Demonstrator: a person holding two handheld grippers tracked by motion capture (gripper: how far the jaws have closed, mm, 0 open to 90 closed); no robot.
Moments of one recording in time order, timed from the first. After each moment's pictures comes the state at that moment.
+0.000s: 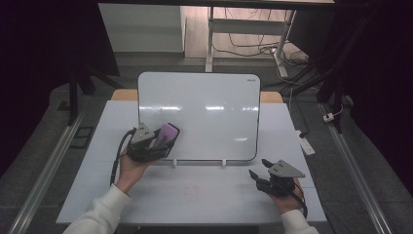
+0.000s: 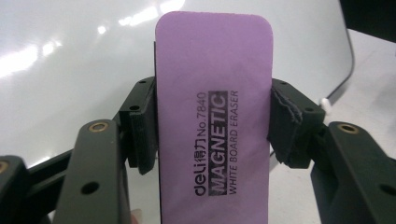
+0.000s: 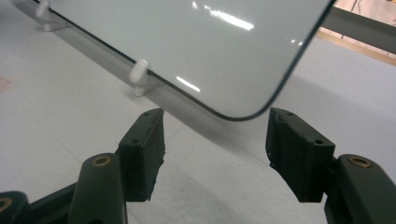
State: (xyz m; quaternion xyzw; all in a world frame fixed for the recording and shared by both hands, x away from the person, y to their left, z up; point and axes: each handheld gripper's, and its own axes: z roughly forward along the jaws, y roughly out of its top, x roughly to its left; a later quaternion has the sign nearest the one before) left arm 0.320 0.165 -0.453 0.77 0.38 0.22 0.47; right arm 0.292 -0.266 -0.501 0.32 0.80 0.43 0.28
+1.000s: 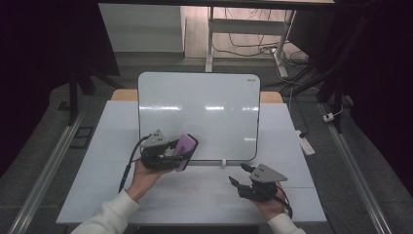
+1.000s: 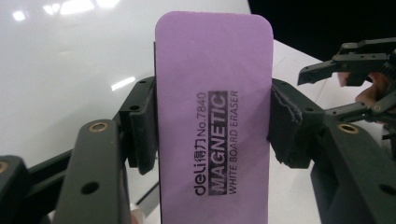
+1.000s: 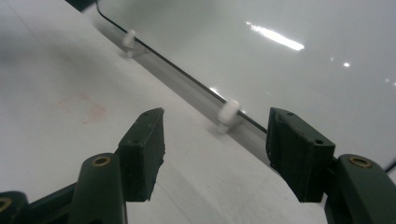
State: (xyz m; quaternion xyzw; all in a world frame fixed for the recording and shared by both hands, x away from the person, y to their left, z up) left arm 0.307 0.123 -0.455 0.78 0.34 0.11 0.52; right arm 0.274 -0.213 -0.495 0.26 0.82 0.46 0.23
